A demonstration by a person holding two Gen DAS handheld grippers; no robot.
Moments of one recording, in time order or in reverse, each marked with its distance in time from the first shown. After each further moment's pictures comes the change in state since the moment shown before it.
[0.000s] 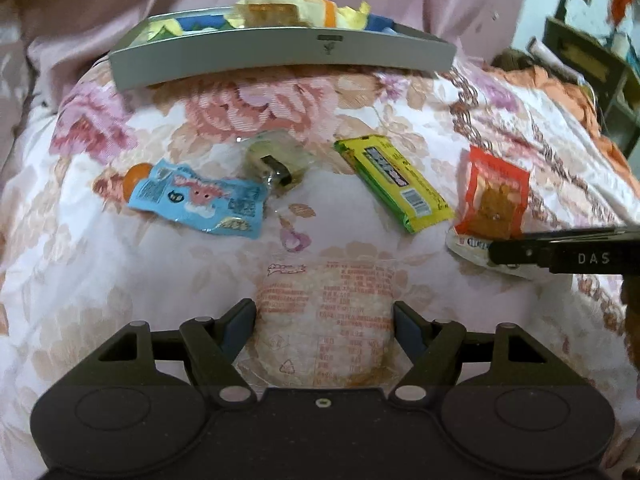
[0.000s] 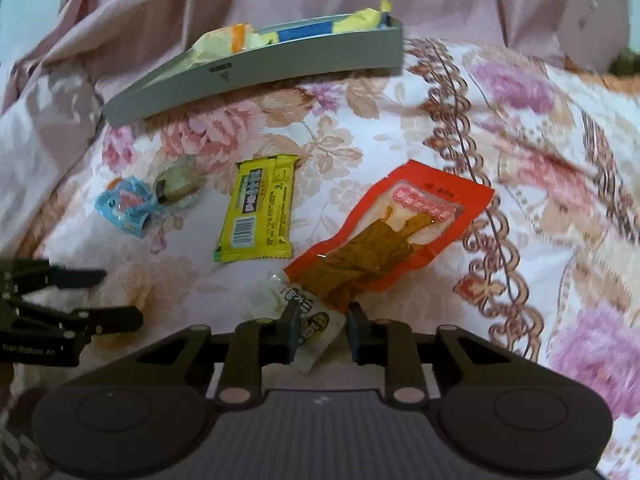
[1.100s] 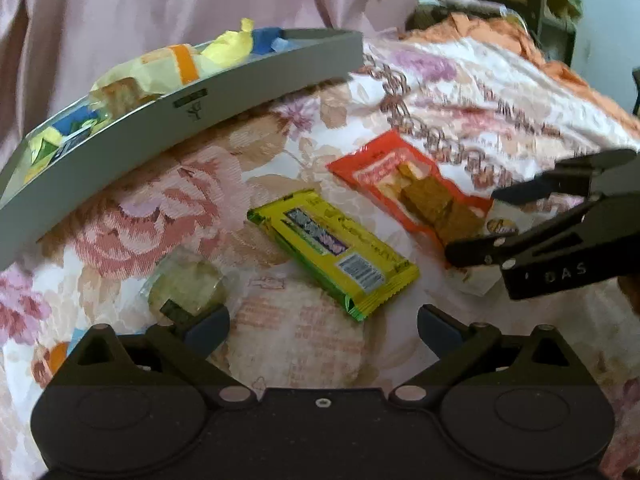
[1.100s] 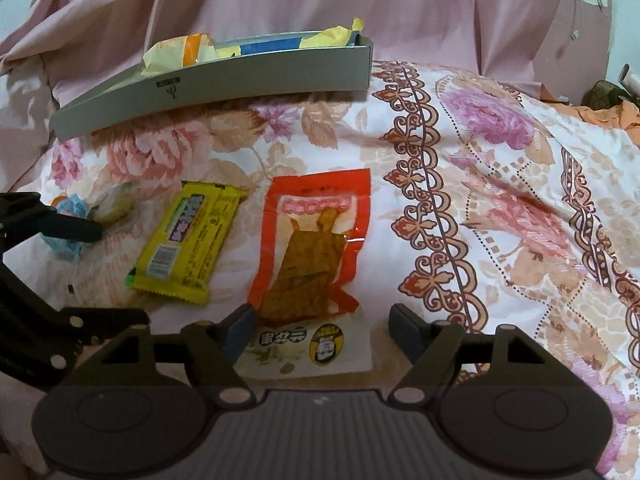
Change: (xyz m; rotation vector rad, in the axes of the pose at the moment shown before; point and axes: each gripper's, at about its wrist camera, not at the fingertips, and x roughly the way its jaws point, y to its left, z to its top) left arm 0.058 -0.048 0.057 0.406 -0.001 -0.041; right arm 0.024 -0.003 0.020 -0.092 -0.079 -0.164
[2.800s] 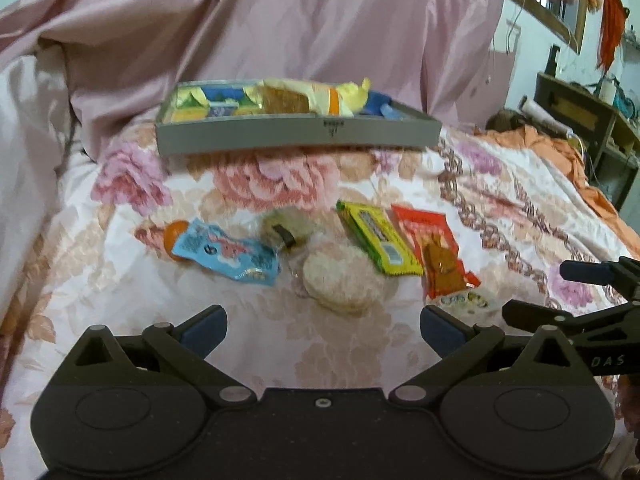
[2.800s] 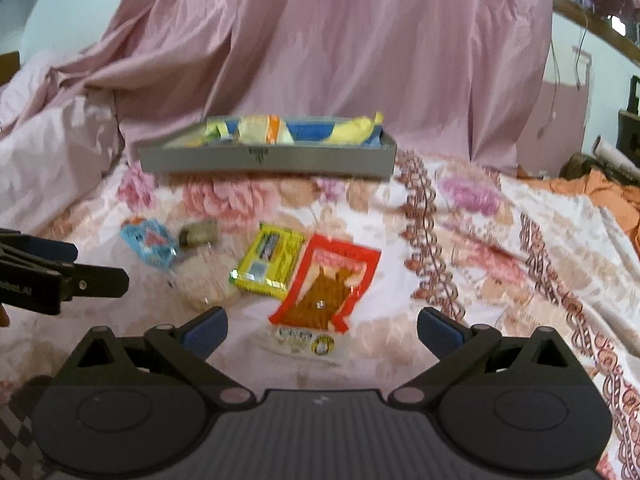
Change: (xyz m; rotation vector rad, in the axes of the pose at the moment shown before) left arm -0.115 0.010 -0.077 -0.398 -0.178 0.098; right arm -0.102 0.051 -0.050 -0.076 -0.198 -0.030
